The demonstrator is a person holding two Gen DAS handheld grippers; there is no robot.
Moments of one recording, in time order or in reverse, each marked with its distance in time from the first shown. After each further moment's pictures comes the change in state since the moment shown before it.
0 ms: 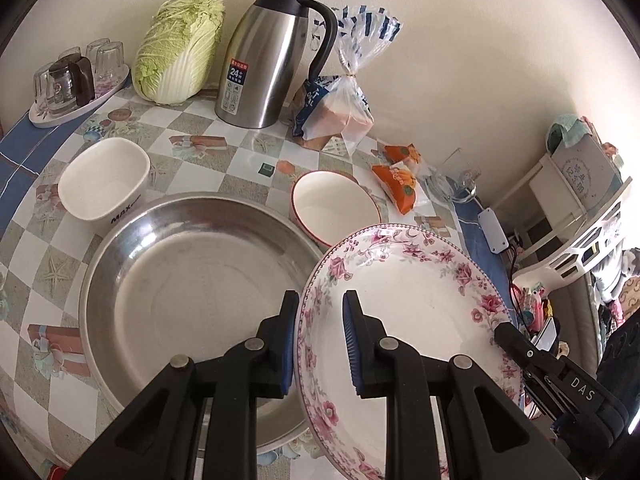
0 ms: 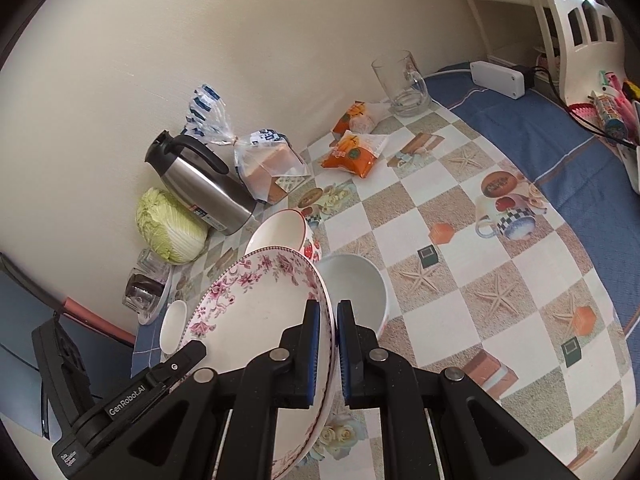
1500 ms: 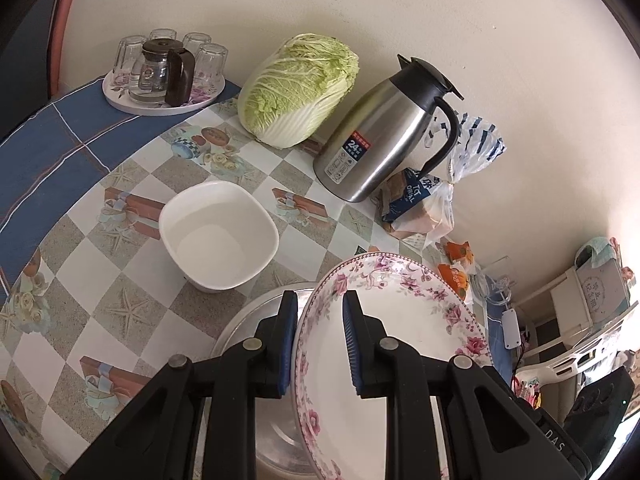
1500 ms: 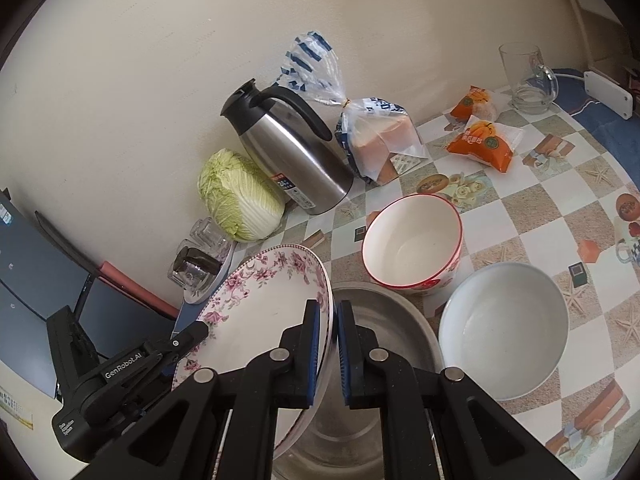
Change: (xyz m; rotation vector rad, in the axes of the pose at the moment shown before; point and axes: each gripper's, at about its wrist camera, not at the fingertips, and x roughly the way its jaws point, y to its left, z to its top) left arm -0.035 0.124 0.049 -0.277 -0.141 0.048; right arm 0.074 0.110 -0.014 -0.124 0.062 0.183
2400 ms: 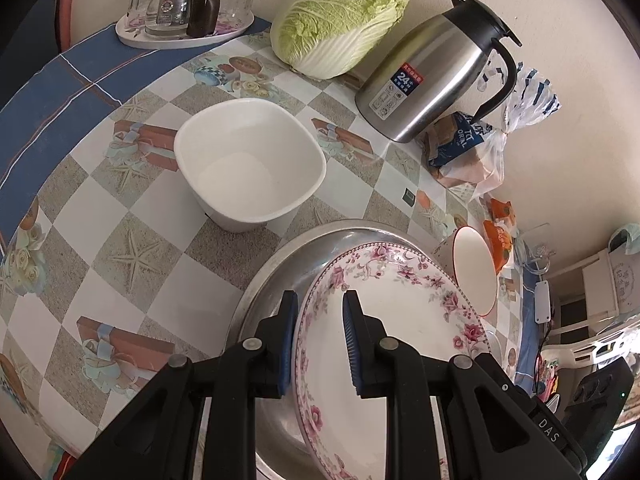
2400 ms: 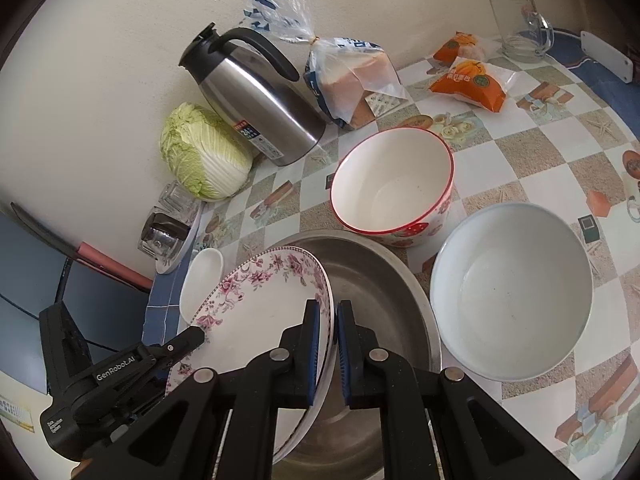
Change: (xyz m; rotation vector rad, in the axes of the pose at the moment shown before) left arm 0.047 0.021 -0.022 -0.034 0.204 0.102; right arm 0.046 -0.029 -0.019 0.051 0.155 -0.084
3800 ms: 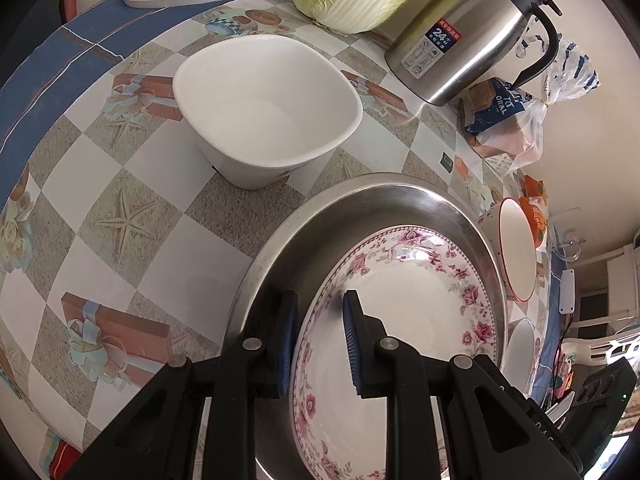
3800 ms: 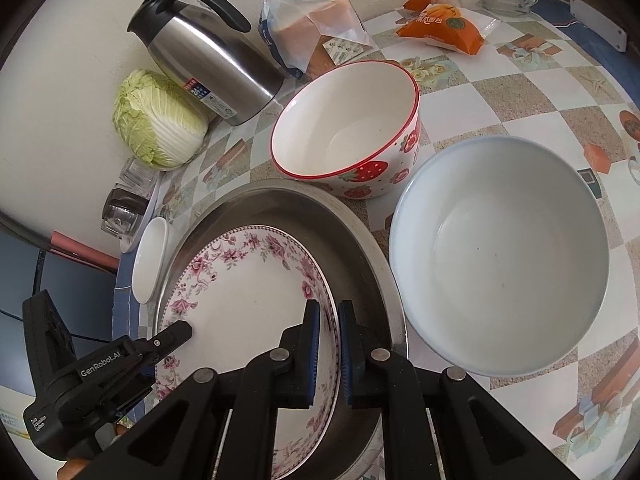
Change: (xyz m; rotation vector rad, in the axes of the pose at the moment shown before) left arm 0.034 0.003 -0.007 -0.037 0.106 0.076; right arm 0.031 -0.016 -0.008 0.025 0.117 -0.091
